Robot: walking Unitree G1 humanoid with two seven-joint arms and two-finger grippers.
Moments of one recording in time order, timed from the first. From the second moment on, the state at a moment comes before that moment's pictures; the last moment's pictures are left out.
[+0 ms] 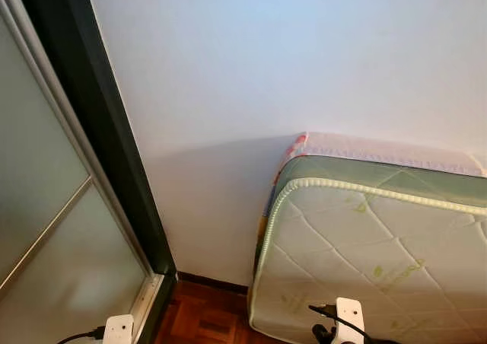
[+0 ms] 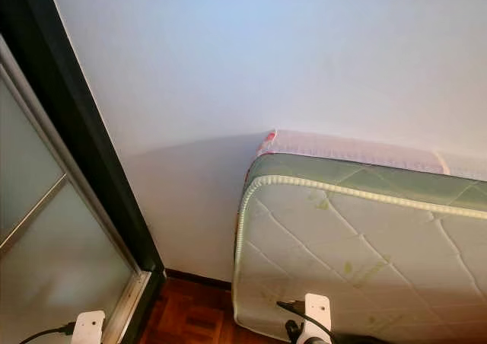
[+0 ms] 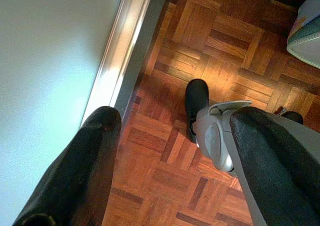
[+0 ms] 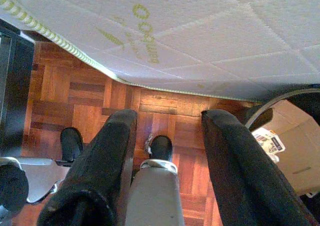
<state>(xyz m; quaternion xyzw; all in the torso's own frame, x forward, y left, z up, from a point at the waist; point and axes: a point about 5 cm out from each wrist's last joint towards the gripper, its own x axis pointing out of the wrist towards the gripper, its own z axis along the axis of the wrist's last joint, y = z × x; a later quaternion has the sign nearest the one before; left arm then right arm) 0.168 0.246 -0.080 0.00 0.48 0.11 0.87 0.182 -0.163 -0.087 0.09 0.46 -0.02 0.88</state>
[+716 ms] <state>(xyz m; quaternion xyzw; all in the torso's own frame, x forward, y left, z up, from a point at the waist) 0.147 0.246 -0.089 0.01 0.51 0.10 0.85 0.182 -0.165 -0.087 0.10 0.46 -0.03 0.88</state>
